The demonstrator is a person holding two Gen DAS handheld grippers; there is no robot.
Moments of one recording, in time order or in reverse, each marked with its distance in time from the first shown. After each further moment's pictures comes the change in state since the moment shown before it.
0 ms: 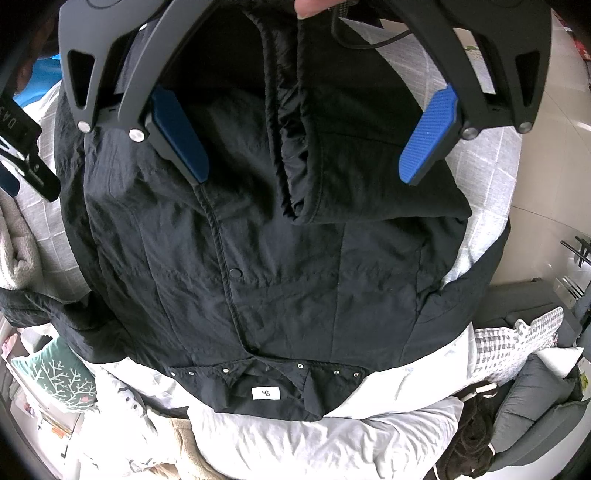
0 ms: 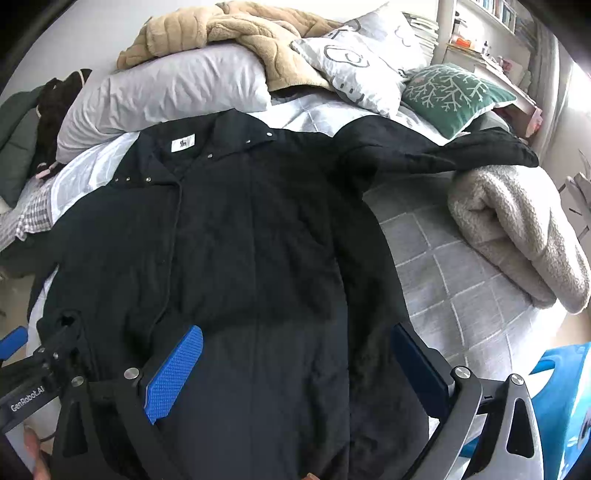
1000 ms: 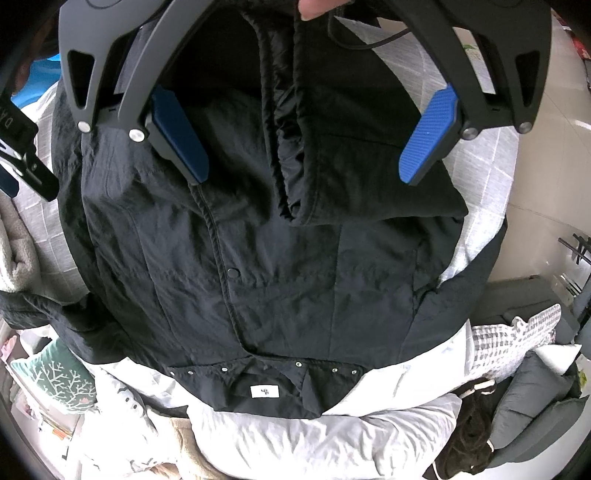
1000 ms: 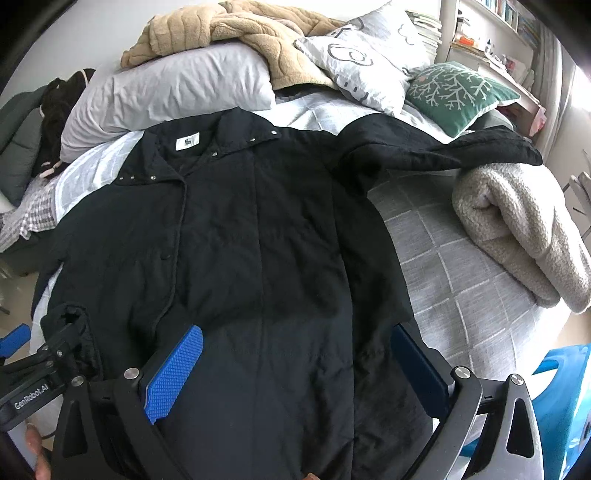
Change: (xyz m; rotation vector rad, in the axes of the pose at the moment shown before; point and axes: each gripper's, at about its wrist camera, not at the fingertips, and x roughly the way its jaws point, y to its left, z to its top) left arm -0.001 0.006 -0.005 0.003 -0.007 -0.001; right arm 0.002 0.001 -0.002 -0.006 0.008 0.019
